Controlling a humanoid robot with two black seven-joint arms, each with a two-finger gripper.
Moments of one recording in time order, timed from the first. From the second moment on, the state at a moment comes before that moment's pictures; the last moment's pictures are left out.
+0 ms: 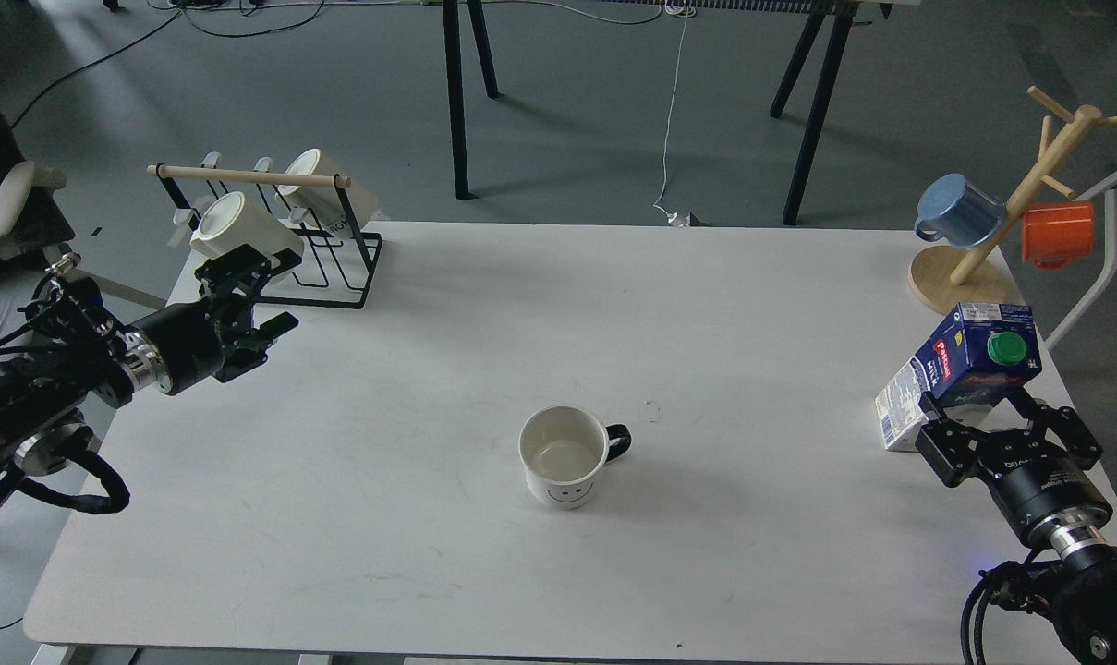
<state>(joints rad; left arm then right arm) -0.61 0.61 -0.40 -0.67 0.59 -0.49 -0.49 0.05 -0.56 0.92 1.08 0.92 0.49 -0.03</state>
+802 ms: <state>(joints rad) -0.59 0.60 -0.40 -0.66 0.59 -0.49 -0.49 0.08 -0.53 0.92 1.06 0.91 0.49 -0.03</state>
